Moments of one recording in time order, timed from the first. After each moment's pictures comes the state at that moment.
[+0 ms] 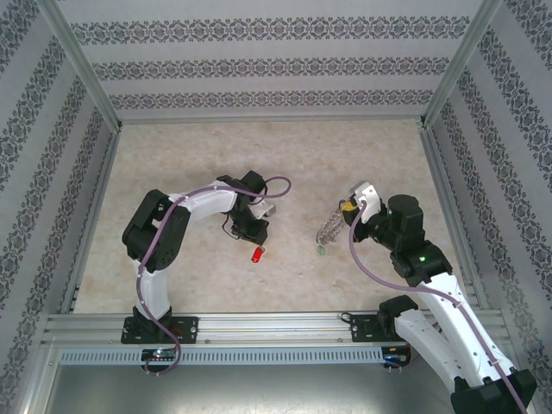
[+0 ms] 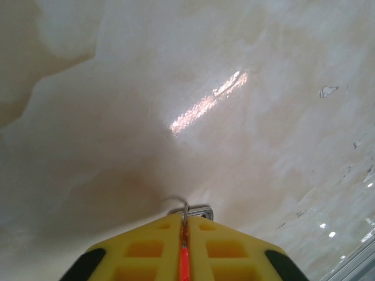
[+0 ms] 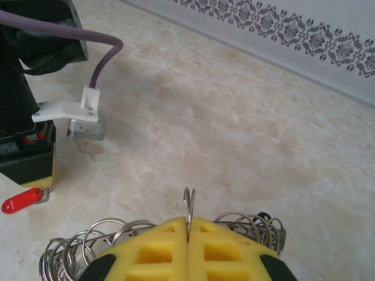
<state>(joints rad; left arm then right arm) -0.56 1.94 1.29 -0.86 0.43 -0.10 0.29 0.68 0.64 -0.41 -0.28 -0.20</state>
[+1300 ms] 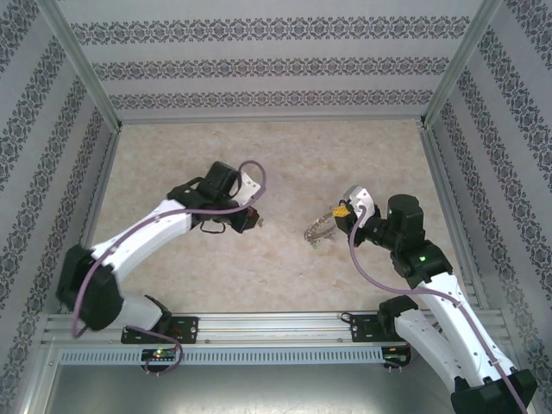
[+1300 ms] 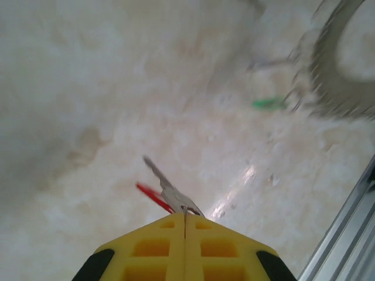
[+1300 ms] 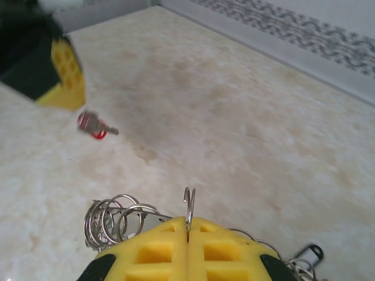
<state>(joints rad) -0.56 1.35 1.09 -0.65 0.34 -0.02 0.30 0.70 0.65 -0.41 -0.51 -0.25</state>
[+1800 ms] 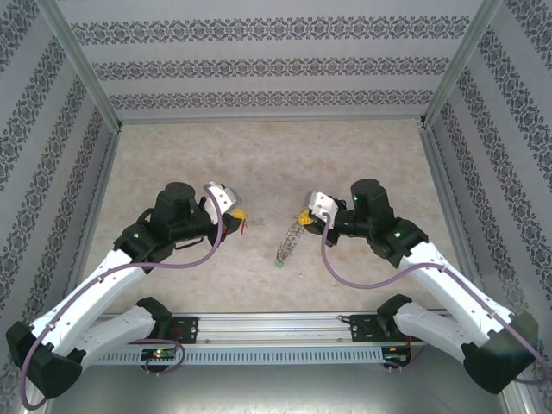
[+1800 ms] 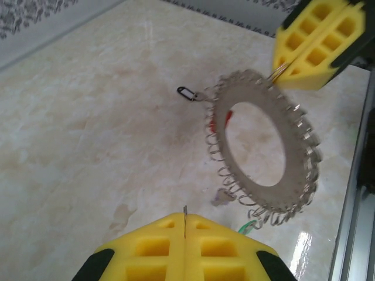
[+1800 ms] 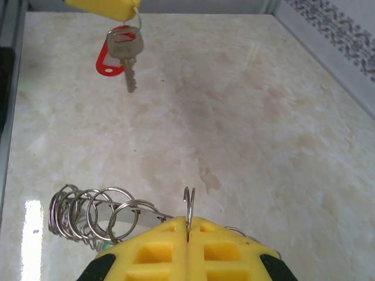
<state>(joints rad) -0.56 0.90 0.86 -0.47 0.39 0.19 0.57 0.97 0.81 -0.40 -0.54 -0.51</state>
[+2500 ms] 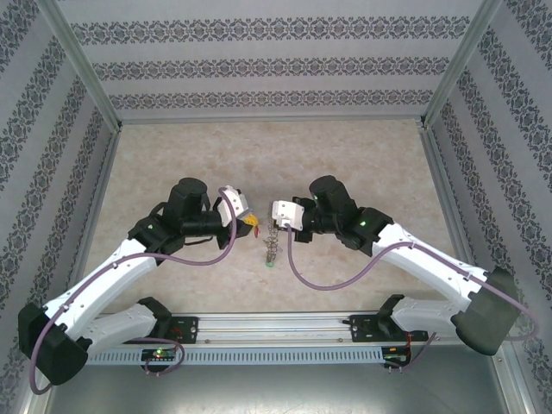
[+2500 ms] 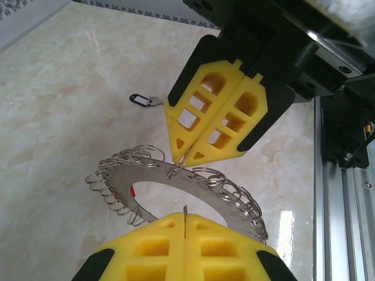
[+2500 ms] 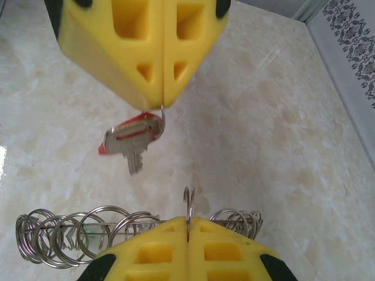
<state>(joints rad) -0.57 1.02 0.86 -0.41 0.56 0.31 0.77 1.19 0.93 -0.35 -0.35 -0.68</state>
